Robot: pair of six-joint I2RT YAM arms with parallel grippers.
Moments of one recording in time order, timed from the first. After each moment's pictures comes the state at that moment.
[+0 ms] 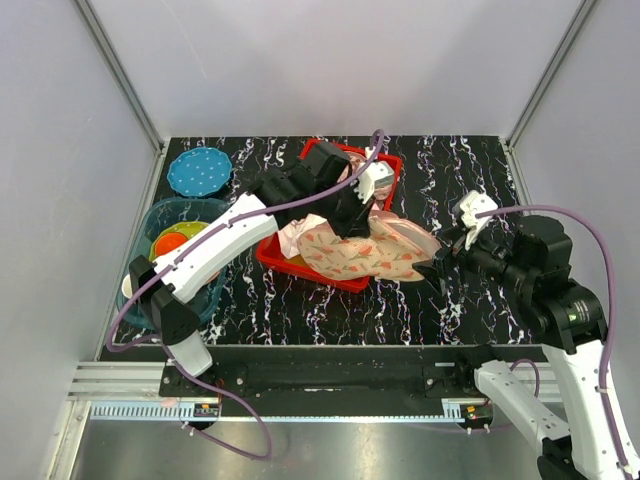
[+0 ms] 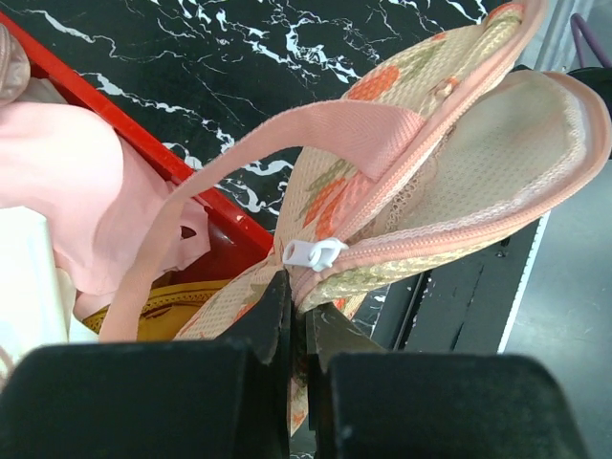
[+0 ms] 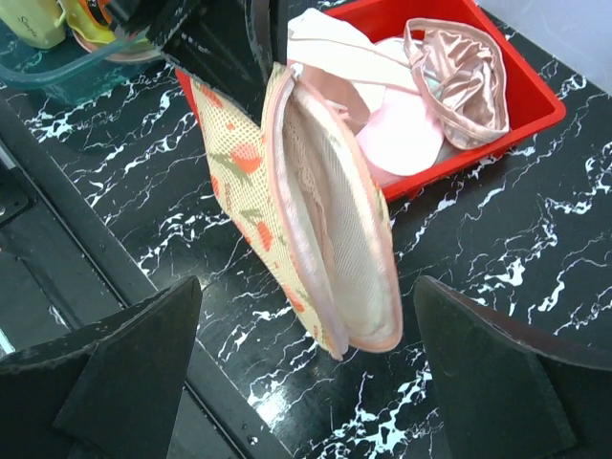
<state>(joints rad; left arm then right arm) -0.83 1.69 1.79 -0.82 0.44 0.05 0.28 0.70 1.19 -0.88 -0.49 -0.23</state>
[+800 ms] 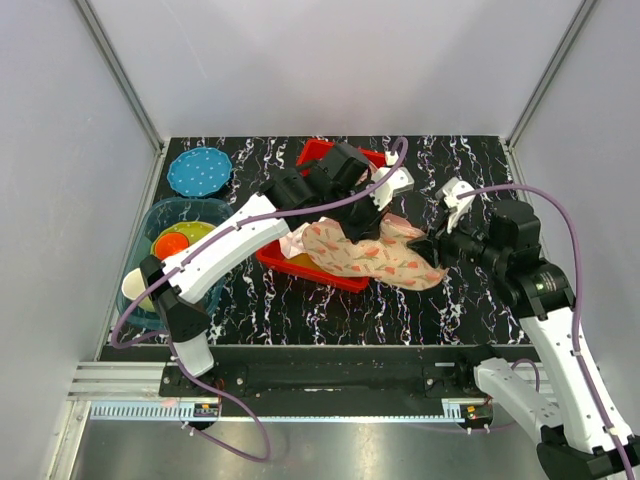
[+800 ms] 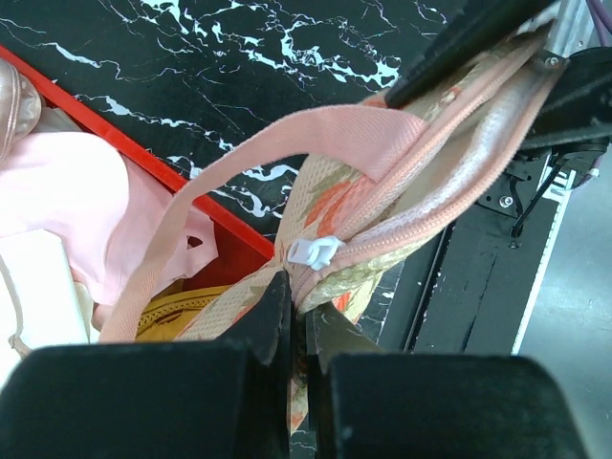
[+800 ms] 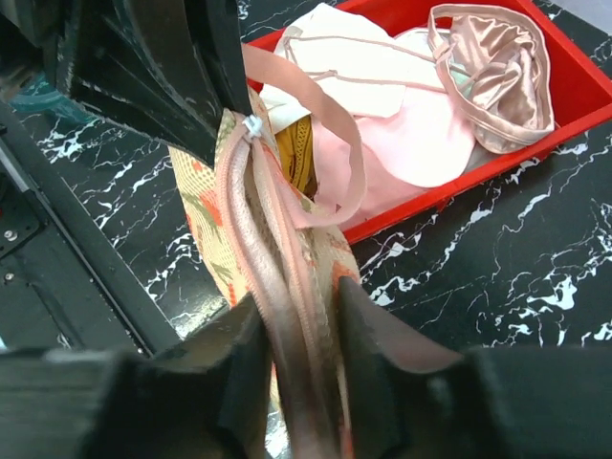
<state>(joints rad) -0.93 1.75 1.97 -0.95 0.32 0.12 0.28 0.81 1.08 -0.67 -0.54 -0.15</state>
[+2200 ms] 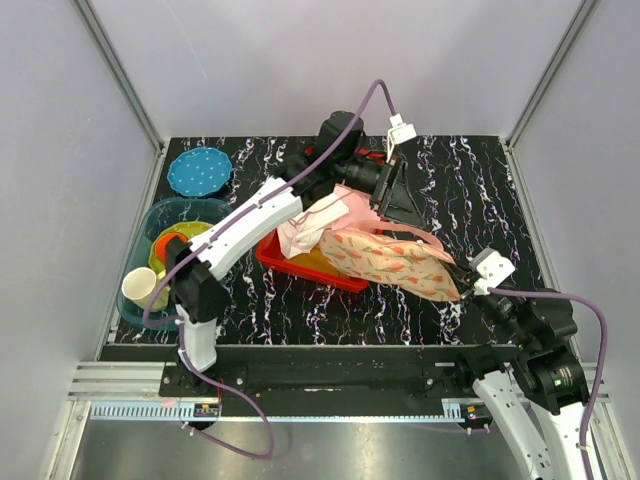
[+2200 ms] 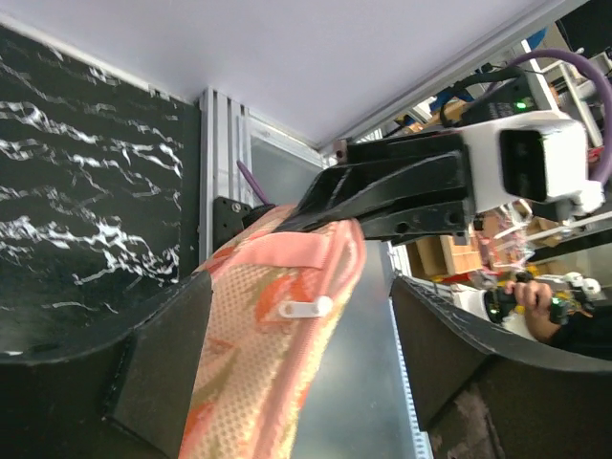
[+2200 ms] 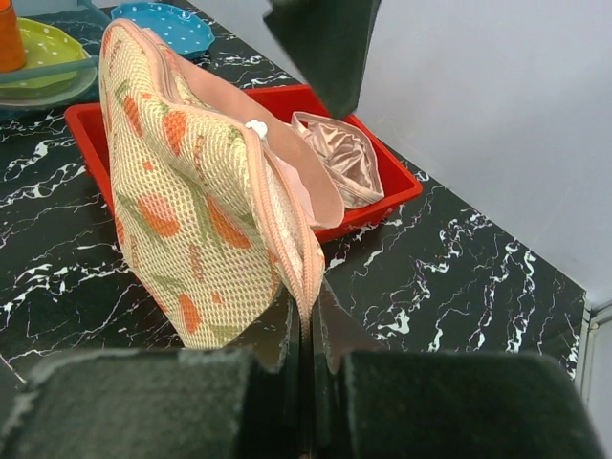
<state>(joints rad) -0.80 1.88 1.99 -0.37 1.06 -0.53 0.28 0.24 0.75 -0.52 -0.35 -0.32</state>
